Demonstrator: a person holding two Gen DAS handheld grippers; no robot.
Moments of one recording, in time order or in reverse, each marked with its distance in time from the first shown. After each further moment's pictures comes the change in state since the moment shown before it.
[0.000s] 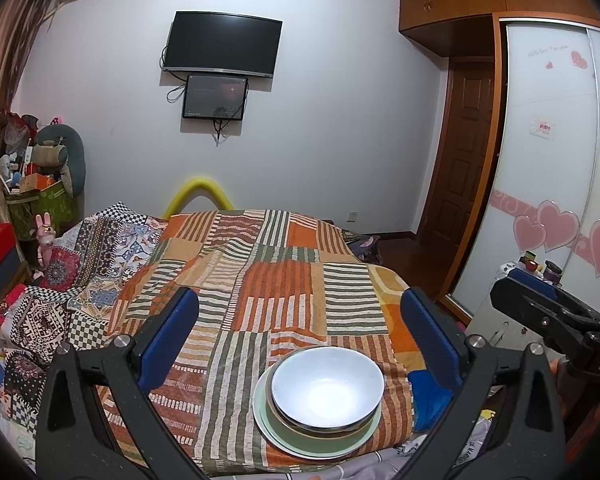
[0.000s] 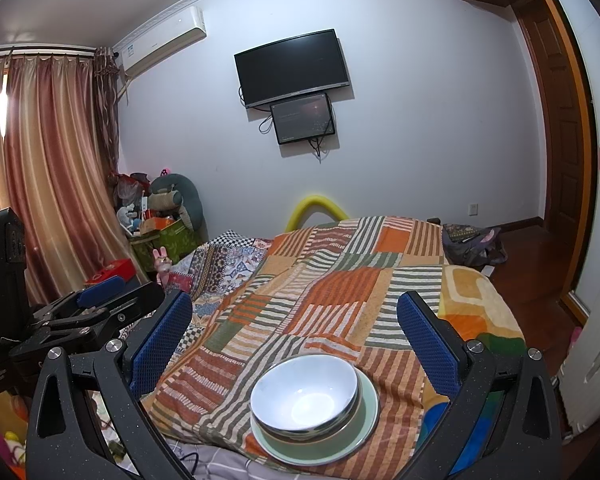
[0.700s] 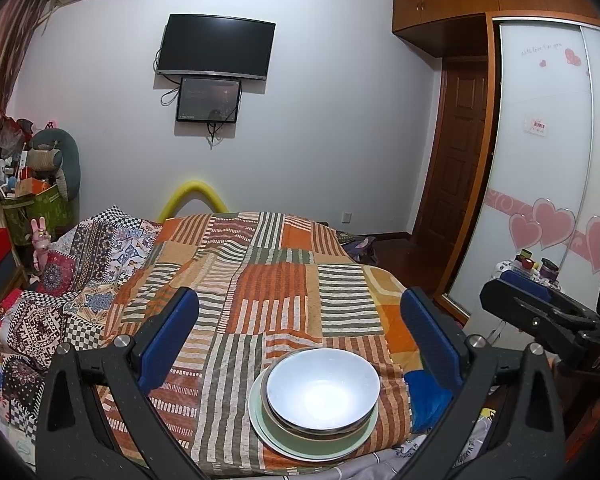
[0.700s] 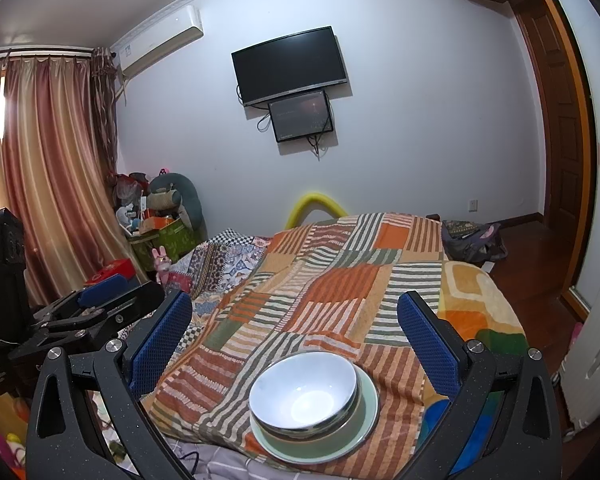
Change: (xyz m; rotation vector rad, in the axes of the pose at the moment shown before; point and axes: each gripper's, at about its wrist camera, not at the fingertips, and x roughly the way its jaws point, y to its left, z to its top) left arm 0.002 -0.009 -0.001 0.013 -0.008 -0.013; right arm 0.003 -0.004 -0.003 0.013 0.012 0.002
